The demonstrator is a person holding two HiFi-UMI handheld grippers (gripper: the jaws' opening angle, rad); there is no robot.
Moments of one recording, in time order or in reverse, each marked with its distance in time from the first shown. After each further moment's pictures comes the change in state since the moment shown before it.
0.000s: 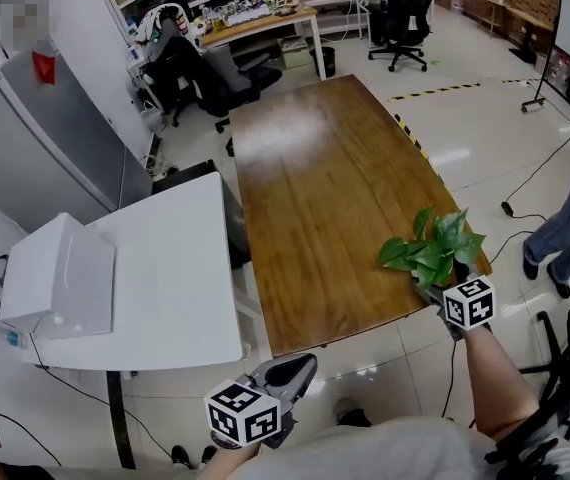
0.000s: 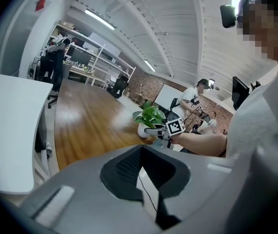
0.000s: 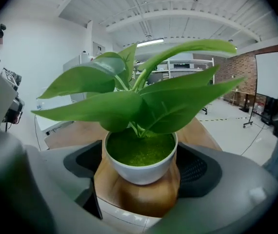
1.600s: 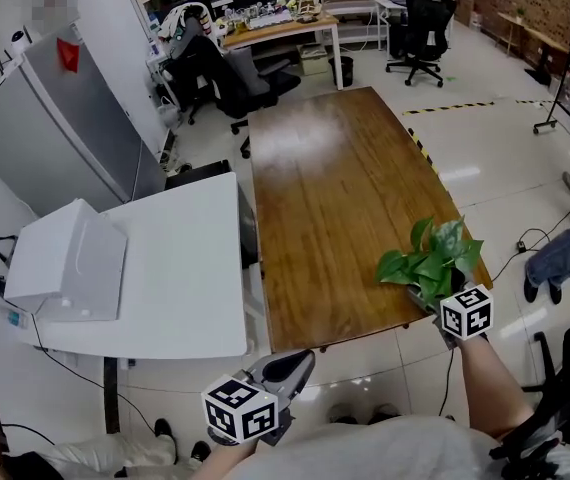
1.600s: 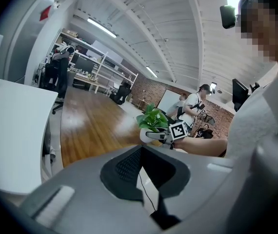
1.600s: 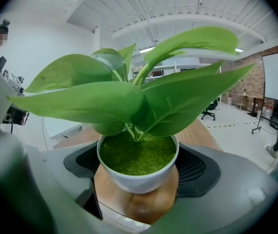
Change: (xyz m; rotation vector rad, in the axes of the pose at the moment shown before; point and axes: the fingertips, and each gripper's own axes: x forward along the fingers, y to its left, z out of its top) left arm -0.018 -0.009 0.022 0.003 -0.073 0.045; right arm -0.009 0.031 0.036 -0.035 -0.057 0.082
